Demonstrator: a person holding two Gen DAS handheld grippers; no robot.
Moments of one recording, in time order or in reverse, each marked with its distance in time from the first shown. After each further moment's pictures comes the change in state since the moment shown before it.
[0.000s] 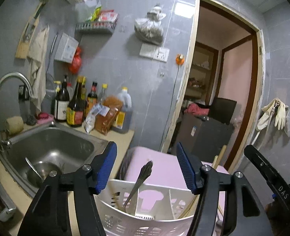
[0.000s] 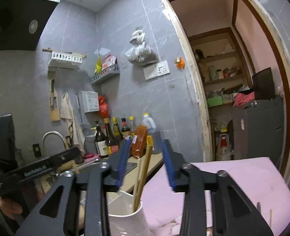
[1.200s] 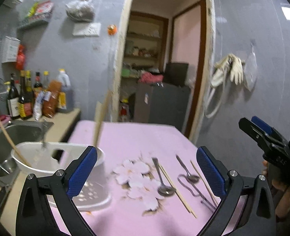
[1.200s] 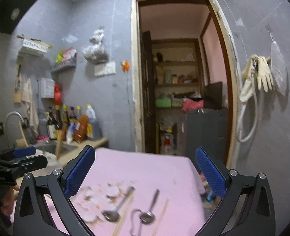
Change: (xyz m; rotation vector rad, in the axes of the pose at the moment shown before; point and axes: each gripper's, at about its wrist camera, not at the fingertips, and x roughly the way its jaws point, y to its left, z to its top) left arm -0.003 -0.145 -0.070 0.212 0.229 -0.293; right arm -0.123 -0.098 0.010 -0.135 0.079 -0.361
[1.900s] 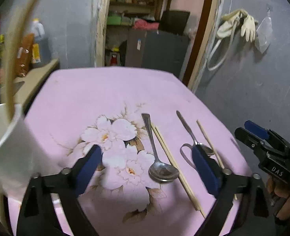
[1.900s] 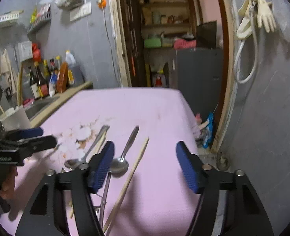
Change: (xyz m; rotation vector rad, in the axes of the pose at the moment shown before) left arm 0.131 -0.004 -0.029 -0.027 0.400 -0.057; right arm 0.067 -0.049 -0.073 0.077 0.447 -0.023
